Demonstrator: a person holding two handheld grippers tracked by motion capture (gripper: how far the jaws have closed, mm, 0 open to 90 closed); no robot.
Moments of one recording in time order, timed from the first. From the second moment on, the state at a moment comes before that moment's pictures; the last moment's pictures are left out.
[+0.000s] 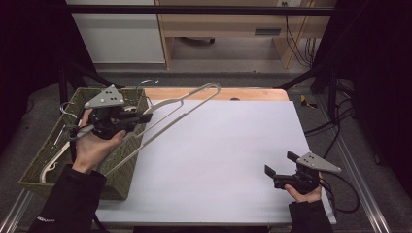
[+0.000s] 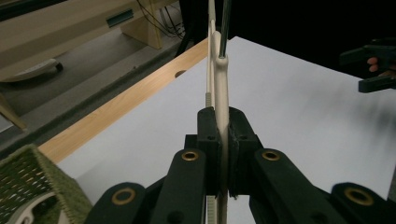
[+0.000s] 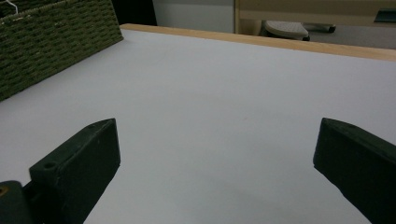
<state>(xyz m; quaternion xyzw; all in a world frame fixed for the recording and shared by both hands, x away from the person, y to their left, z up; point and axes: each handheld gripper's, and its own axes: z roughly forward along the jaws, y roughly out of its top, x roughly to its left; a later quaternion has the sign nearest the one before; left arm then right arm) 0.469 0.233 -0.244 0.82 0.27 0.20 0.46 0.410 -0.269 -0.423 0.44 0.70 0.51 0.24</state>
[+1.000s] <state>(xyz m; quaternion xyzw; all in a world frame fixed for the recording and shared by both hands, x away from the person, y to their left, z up) 0.497 0.365 -0.251 0.81 0.33 0.23 0.42 0.410 -0.269 -0.423 0.44 0.70 0.51 0.24</state>
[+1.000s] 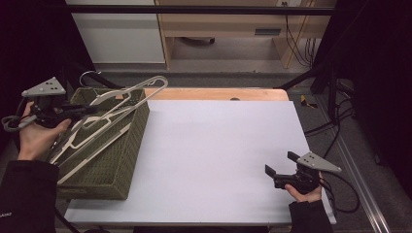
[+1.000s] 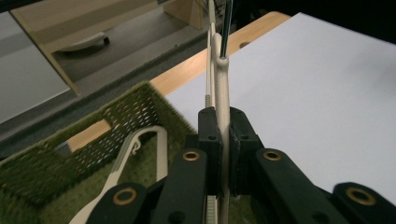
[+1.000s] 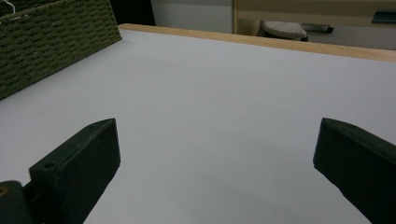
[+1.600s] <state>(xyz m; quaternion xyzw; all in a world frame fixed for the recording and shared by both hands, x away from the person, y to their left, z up) 0.506 0.430 -0.279 0.79 0.38 0.23 0.42 0.411 -0.269 -0.424 0.44 0.70 0.50 0.24</state>
